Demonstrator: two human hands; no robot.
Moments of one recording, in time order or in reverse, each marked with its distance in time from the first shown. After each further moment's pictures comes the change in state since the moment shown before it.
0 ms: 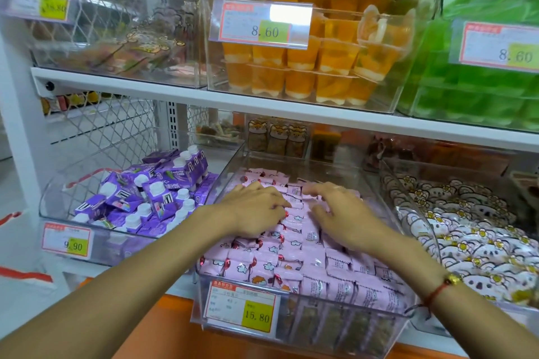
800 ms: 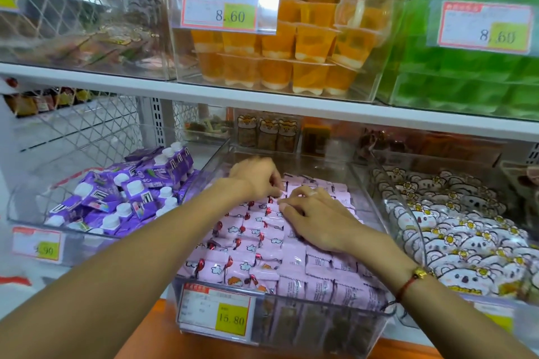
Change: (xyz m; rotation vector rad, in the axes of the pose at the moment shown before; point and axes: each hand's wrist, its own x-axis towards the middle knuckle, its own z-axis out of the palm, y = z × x) left_hand 0.064 0.004 -0.010 -0.043 0.159 -0.103; right_hand 0.004 0.002 0.014 -0.069 -0.195 0.026
